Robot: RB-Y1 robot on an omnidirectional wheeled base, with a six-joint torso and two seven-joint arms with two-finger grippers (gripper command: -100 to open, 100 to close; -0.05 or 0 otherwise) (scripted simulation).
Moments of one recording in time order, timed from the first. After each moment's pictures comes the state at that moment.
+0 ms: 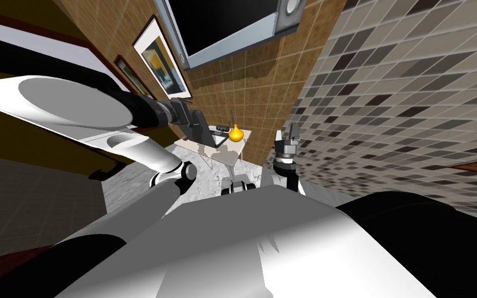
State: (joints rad) left arm -0.92 0.31 0.38 -2.22 0.50 1.81 0.00; right arm 0.52 0.05 0.00 -2.38 0.03 -0.58 0.09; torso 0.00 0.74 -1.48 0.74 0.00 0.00
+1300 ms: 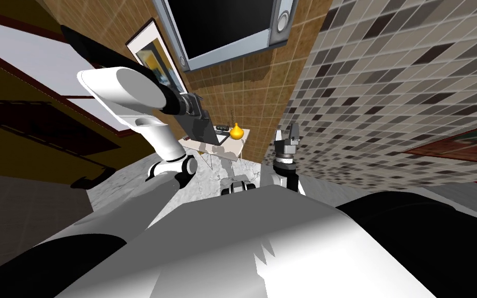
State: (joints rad) left arm -1.07 0.32 0.23 -1.89 0.44 1.62 0.11; right arm 0.52 0.05 0.00 -2.38 0.03 -0.58 0.09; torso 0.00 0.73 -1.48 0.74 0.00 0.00
